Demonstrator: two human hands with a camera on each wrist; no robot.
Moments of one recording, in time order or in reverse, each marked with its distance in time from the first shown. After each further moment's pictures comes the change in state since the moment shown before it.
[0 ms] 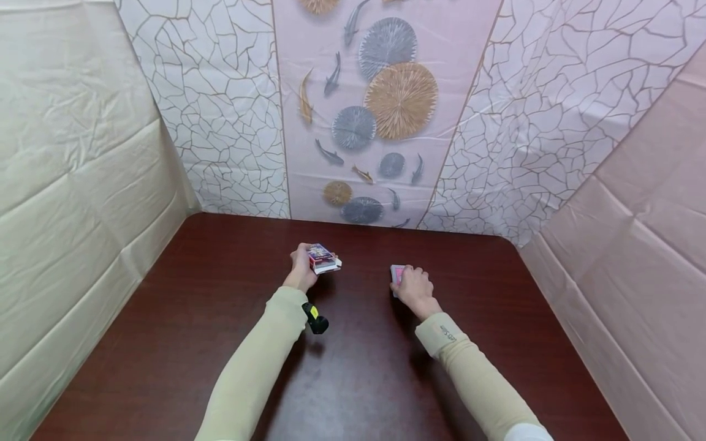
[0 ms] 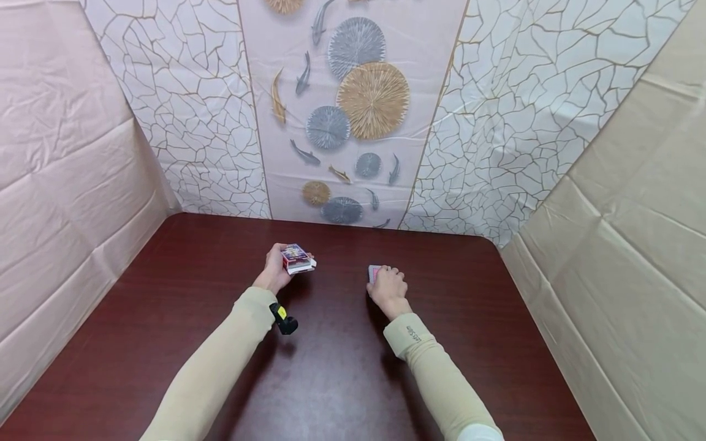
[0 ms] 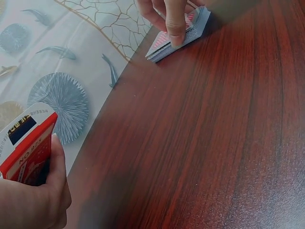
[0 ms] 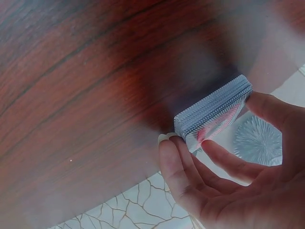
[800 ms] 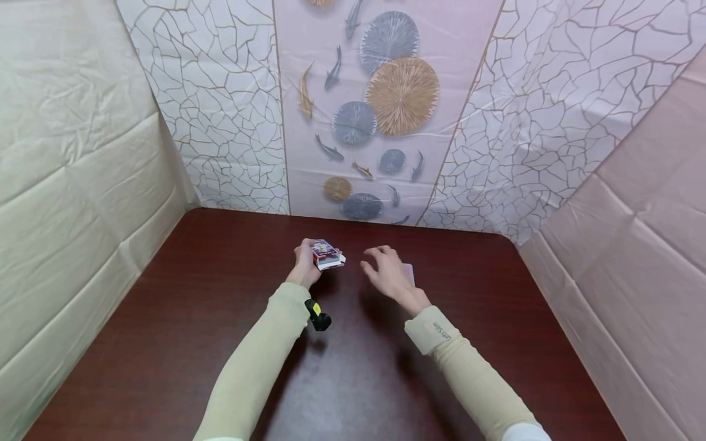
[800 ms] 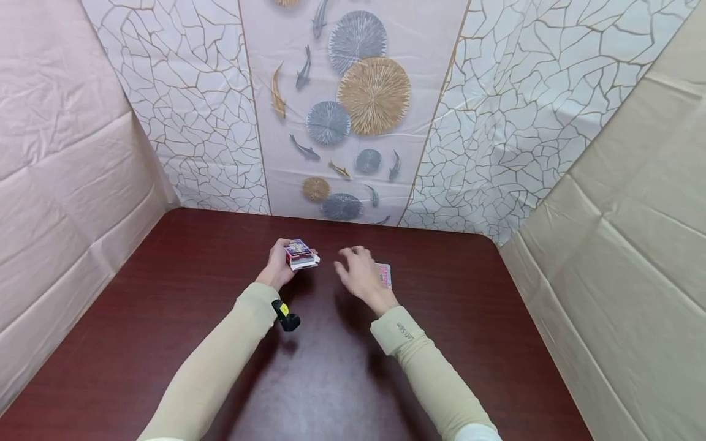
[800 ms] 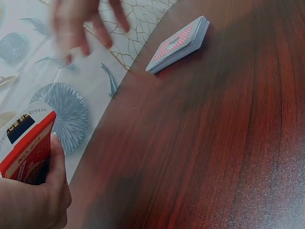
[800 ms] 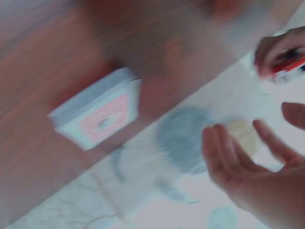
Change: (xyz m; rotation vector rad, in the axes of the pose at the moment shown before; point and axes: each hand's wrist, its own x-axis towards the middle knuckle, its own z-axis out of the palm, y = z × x) left_hand 0.001 -0.005 0.008 -0.022 -0.055 -0.009; right_hand -0.014 -0.053 -0.029 0.235 0.116 -0.432
